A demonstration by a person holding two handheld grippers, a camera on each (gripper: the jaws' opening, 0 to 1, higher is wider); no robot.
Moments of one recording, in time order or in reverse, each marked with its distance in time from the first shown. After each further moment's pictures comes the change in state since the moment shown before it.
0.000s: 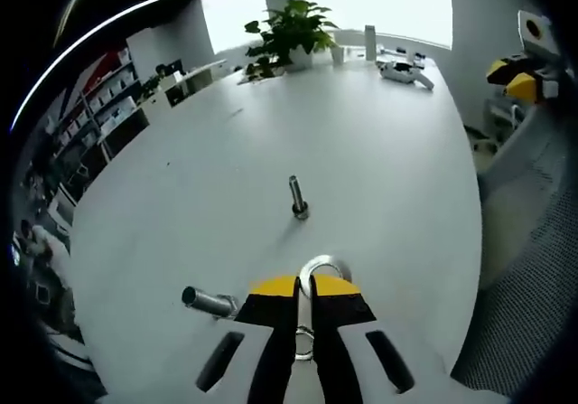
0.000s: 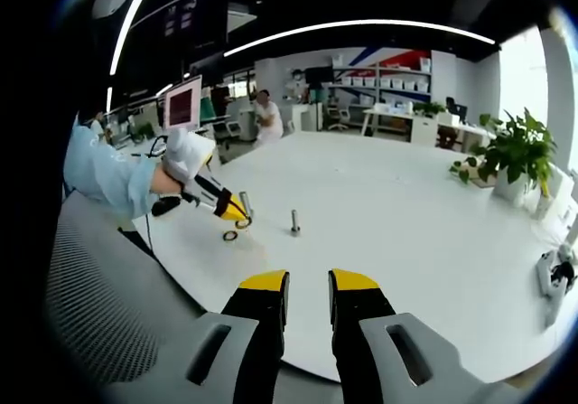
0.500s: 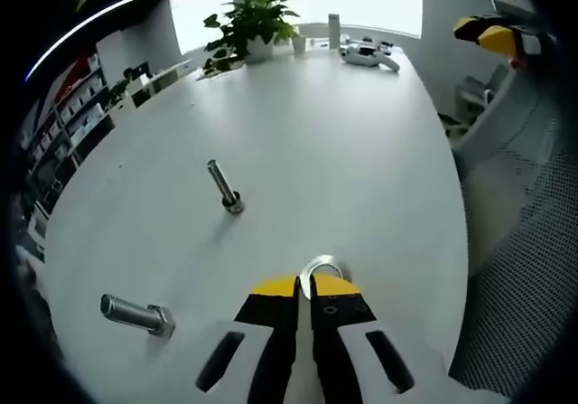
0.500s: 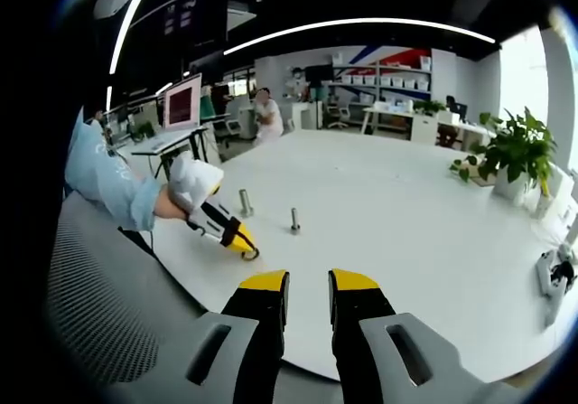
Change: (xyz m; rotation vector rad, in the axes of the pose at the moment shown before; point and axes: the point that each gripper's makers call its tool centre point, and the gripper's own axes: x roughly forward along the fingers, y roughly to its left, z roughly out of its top) left arm 0.039 -0.062 -0.014 0.076 0.013 -0.157; right arm 0.000 -0.001 -0.002 0.000 0.010 0.000
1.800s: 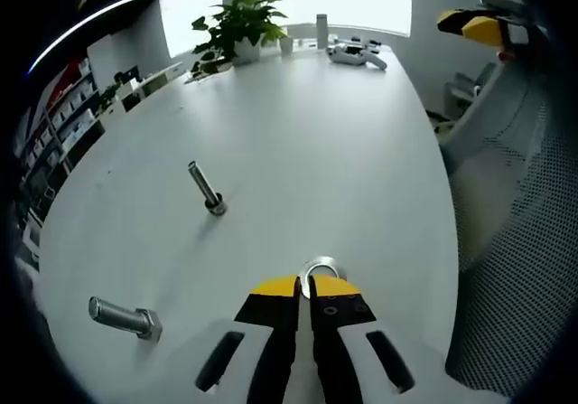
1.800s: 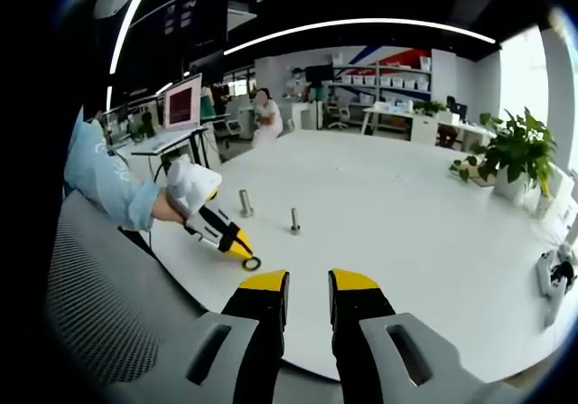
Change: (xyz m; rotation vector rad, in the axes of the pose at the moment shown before) left arm 0.010 -0.017 -0.004 0.038 0.006 -0.052; right arm -0.001 0.000 0.000 -0.001 -0.002 0.000
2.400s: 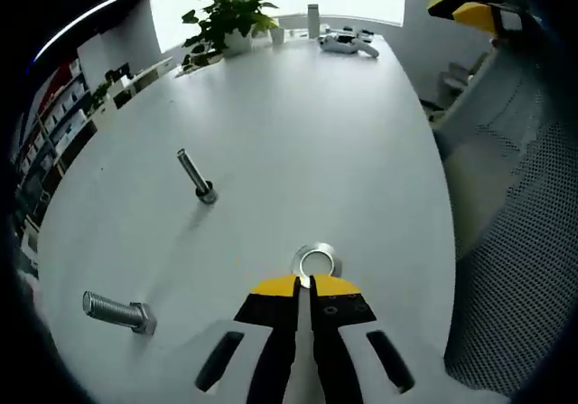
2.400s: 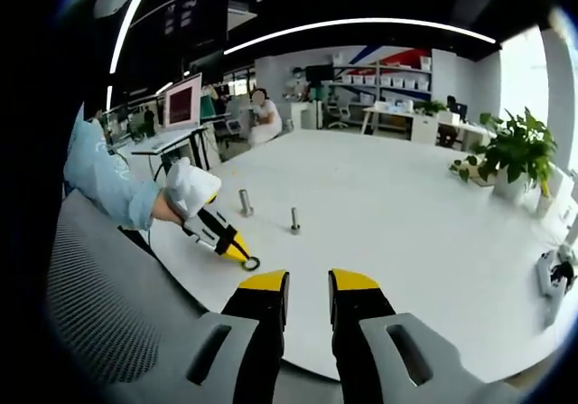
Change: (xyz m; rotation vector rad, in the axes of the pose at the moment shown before) left arm -0.001 -0.007 -0.012 0.005 0.038 -0.028; right arm 0.001 0.000 0.000 -0.001 0.003 0.000
